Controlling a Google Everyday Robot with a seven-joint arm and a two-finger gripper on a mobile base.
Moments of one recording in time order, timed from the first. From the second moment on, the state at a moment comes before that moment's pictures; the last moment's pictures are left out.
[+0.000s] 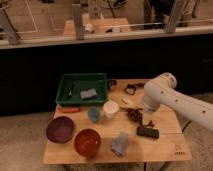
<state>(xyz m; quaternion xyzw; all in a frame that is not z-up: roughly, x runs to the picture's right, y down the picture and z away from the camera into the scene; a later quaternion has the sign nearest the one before) 0.216 0.135 0.781 -0.27 0.02 0.05 0.96</state>
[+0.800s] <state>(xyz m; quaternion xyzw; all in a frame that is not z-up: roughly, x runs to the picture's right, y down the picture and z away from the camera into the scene) 0.197 0.172 0.828 -0.30 -0.01 0.09 0.95</state>
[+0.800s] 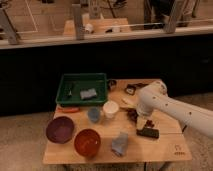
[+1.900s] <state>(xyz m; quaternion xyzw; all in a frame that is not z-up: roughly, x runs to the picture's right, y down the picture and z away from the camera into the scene) 0.168 0.171 0.853 -0.28 -0.04 0.08 0.96</state>
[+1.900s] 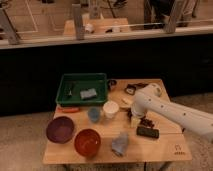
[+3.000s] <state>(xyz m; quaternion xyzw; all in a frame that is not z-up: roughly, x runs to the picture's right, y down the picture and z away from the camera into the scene) 0.168 0.093 0.747 -0.25 -0.20 0.11 0.94</state>
